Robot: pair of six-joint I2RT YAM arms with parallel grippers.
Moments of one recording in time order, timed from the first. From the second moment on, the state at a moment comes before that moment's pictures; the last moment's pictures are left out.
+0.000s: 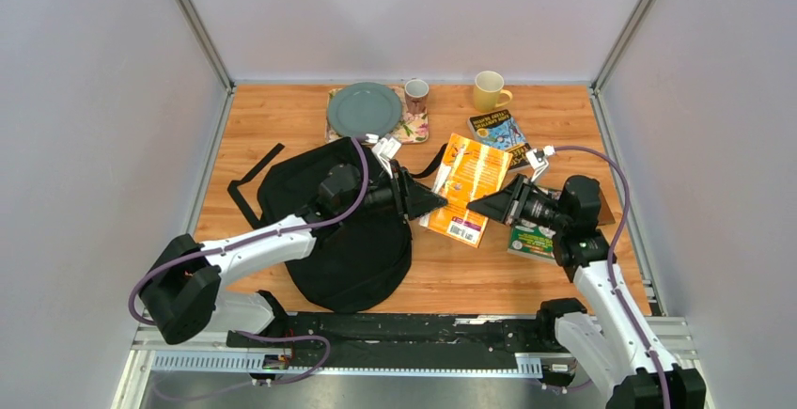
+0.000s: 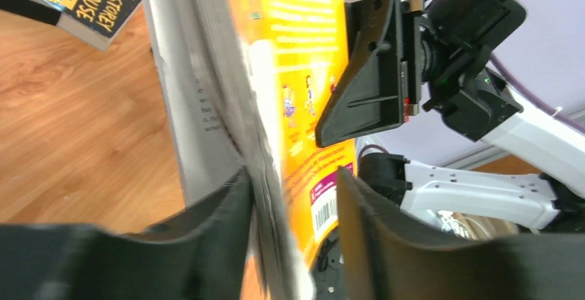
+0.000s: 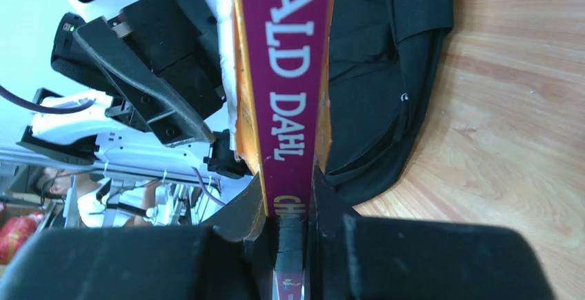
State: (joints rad) left arm -0.83 1.30 0.71 0.59 0.41 -0.72; right arm 0.13 0.78 0.49 0.09 -0.93 0.87
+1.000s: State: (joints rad) left arm -0.73 1.36 0.71 0.92 0.63 -0.90; right arm 0.19 0.79 0.62 0.25 -1.27 0.92
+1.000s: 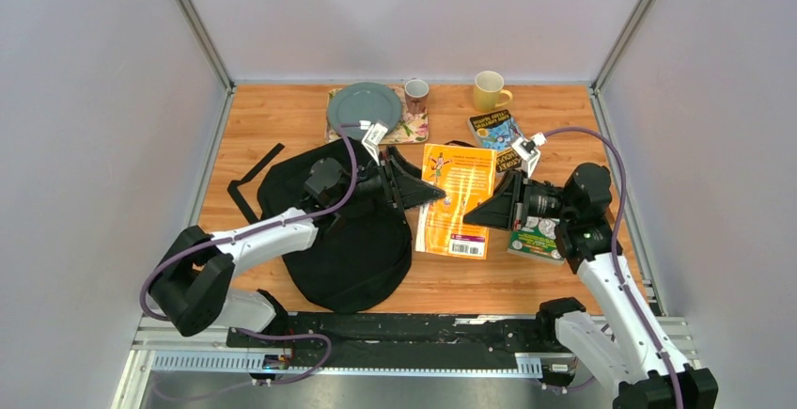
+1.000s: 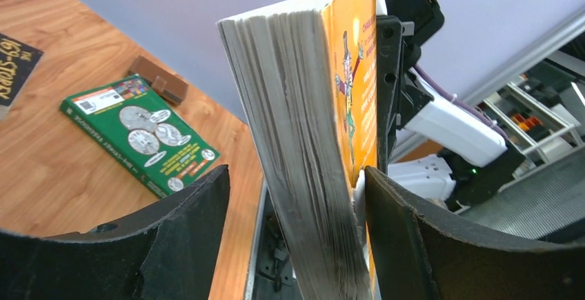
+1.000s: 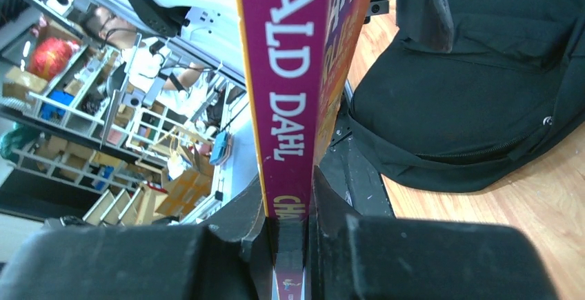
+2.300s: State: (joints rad) left arm -0.71 1.03 0.29 0.97 0.05 -0.97; right arm 0.56 0.75 0.33 0.28 -0.47 1.09
